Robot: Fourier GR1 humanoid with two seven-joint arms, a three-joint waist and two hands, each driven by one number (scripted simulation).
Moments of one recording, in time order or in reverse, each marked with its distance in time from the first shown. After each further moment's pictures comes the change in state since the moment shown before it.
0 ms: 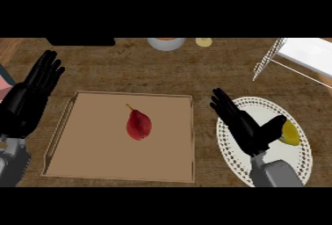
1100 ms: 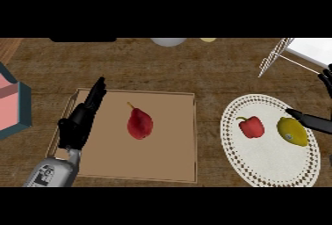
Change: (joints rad) left arm 0.037 -0.200 -0.191 0.167 -0.225 0.100 -0.102; right arm -0.075 -0.272 -0.481 0.306 0.138 -0.097 -0.564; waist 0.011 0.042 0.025
